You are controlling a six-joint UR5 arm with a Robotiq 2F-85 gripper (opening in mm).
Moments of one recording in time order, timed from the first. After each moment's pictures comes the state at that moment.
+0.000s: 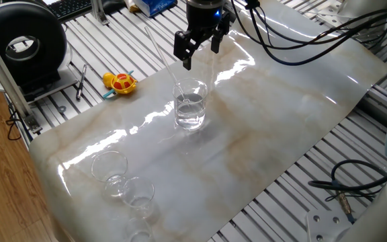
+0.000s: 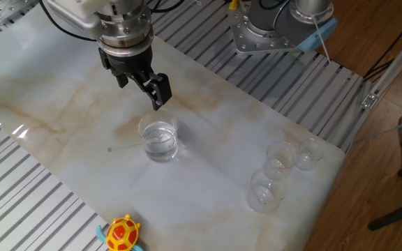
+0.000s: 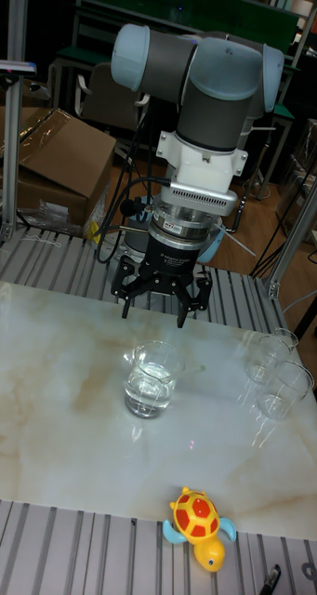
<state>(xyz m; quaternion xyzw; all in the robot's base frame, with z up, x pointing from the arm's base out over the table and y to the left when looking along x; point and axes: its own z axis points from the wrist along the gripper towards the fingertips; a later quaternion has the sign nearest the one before) 0.544 0.002 0.190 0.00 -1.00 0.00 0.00</state>
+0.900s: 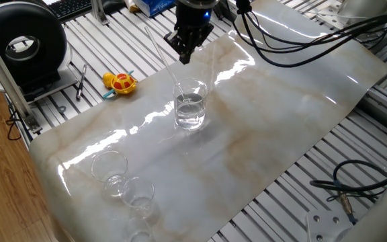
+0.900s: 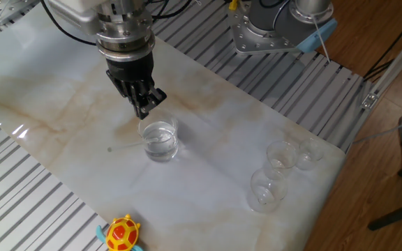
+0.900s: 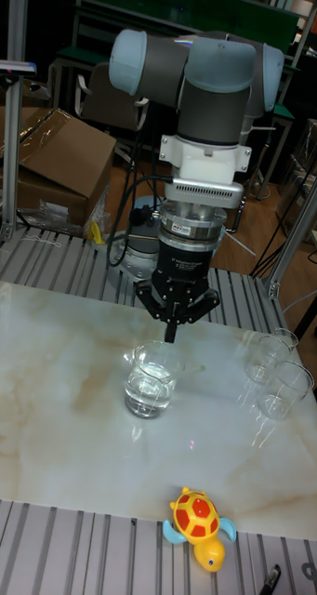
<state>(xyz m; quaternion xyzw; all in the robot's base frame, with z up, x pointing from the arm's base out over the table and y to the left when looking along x) 0.574 0.035 0.197 -0.02 -1.00 -0.05 -0.05</state>
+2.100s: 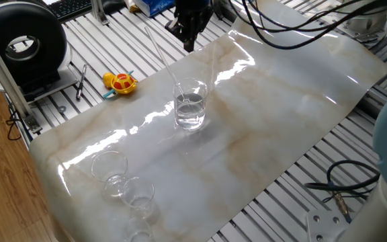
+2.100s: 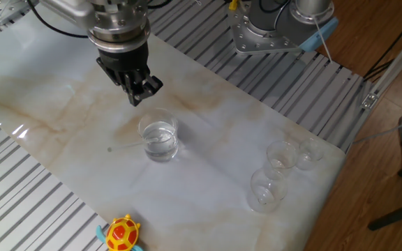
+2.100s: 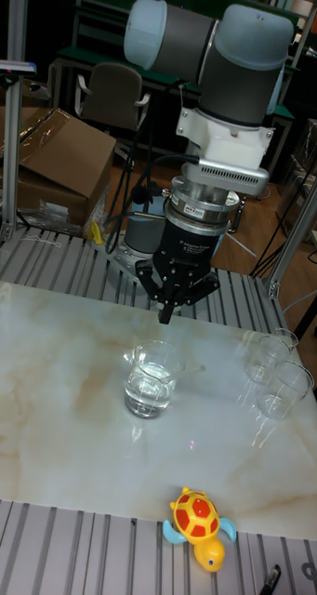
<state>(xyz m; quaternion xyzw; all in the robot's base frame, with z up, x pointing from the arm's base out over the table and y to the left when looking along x) 0.567 0.017 0.226 0.04 -1.00 0.00 -0.01</state>
